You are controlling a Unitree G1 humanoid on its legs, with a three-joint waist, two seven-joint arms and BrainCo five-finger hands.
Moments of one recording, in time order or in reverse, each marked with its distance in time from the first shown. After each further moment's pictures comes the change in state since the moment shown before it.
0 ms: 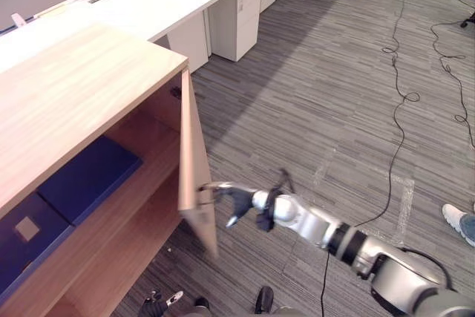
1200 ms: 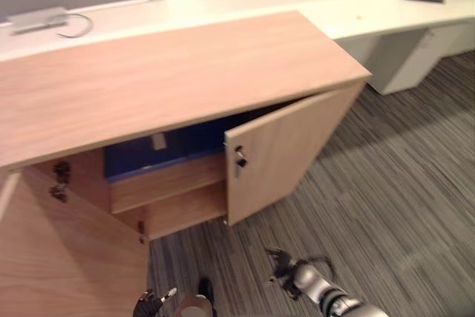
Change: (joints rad) left arm -0.033 0.001 0.031 0.057 0.018 0.021 0.037; right arm 0.500 0.224 -0.901 0.951 -0.176 0.151 -0.227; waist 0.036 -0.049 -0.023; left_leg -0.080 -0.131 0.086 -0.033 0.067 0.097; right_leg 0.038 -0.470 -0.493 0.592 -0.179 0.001
